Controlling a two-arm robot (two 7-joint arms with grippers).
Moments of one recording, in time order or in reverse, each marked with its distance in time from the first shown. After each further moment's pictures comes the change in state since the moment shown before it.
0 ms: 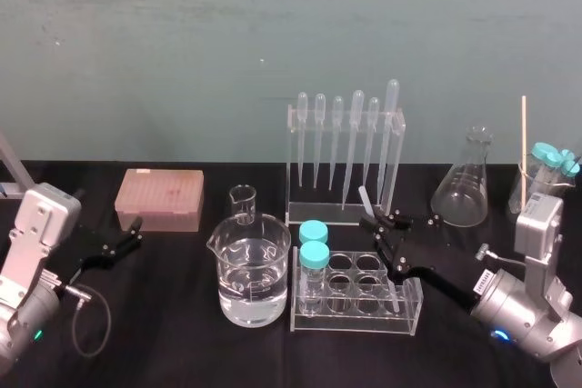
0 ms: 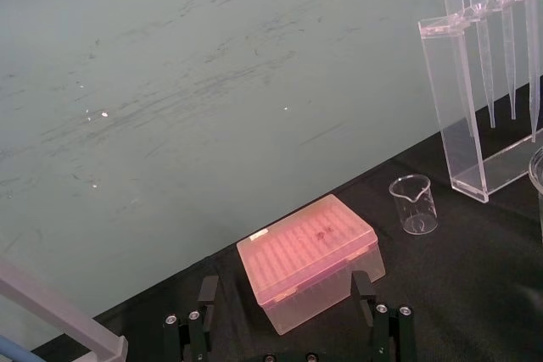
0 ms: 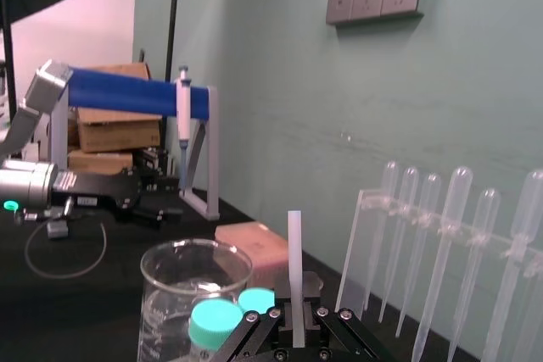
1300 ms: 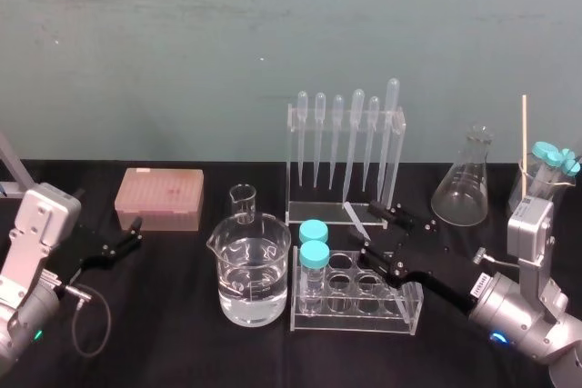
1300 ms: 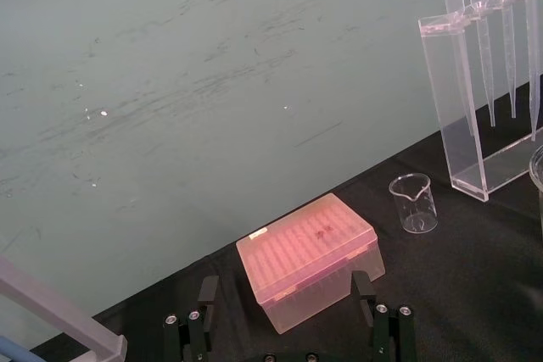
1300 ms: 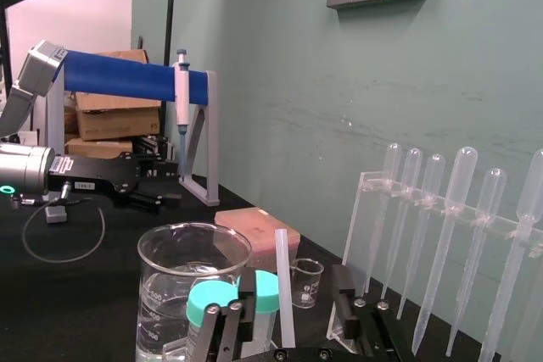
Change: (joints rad) left arm 0.000 0.000 0.000 0.000 0.000 0.000 0.000; right arm 0.007 -0.001 -0.009 0.019 -0.015 0.006 -0.006
